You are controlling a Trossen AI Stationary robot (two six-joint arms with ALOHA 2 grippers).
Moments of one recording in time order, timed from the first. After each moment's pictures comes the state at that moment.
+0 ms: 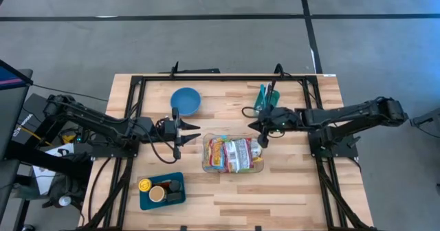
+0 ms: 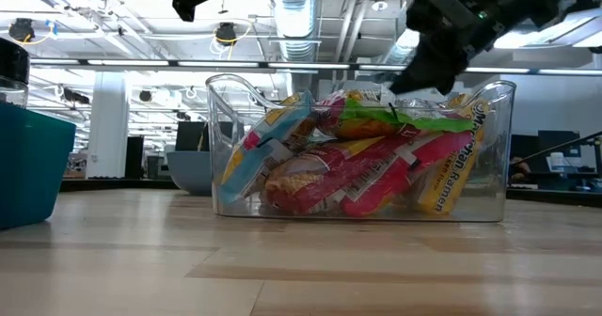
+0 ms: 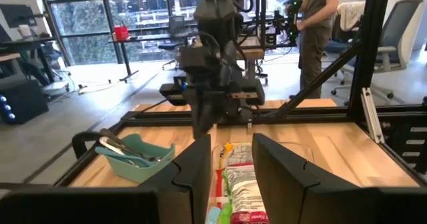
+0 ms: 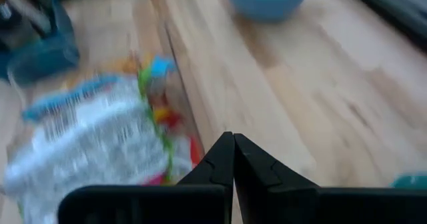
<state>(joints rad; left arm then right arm) -0.24 1.01 0.51 0.49 -0.37 0.07 0.00 1.14 0.64 -0.08 0.18 0.26</state>
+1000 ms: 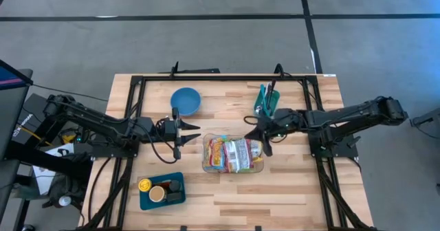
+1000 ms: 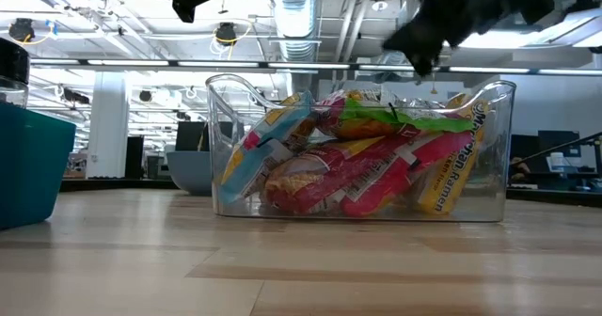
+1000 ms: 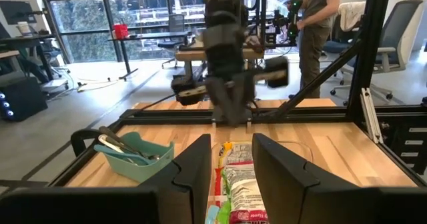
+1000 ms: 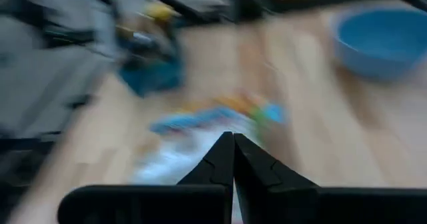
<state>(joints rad) -0.24 1.01 0.51 0.49 -0.37 0.06 0.04 1.14 0.64 0.04 -0.04 0.17</state>
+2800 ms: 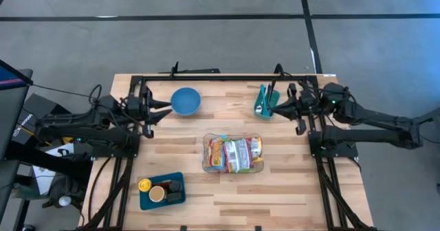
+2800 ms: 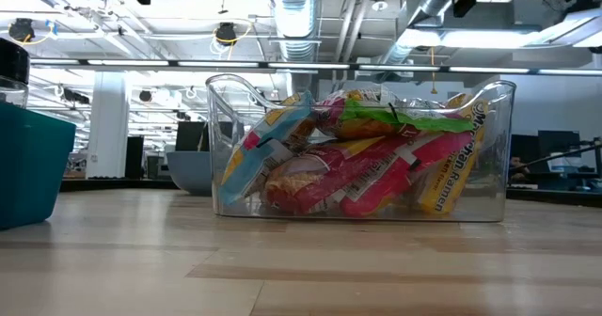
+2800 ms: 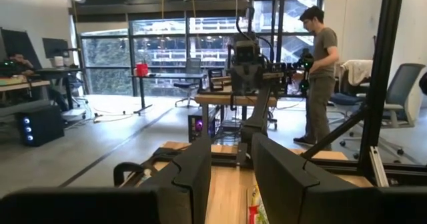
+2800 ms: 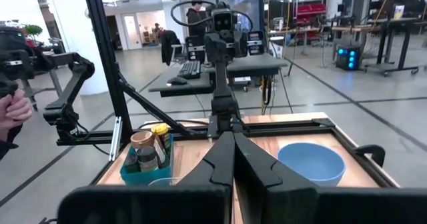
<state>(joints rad) 0.05 0.47 0.51 0.13 -0.13 0.03 -0.28 0.64 0.63 0.01 -0.34 0.08</state>
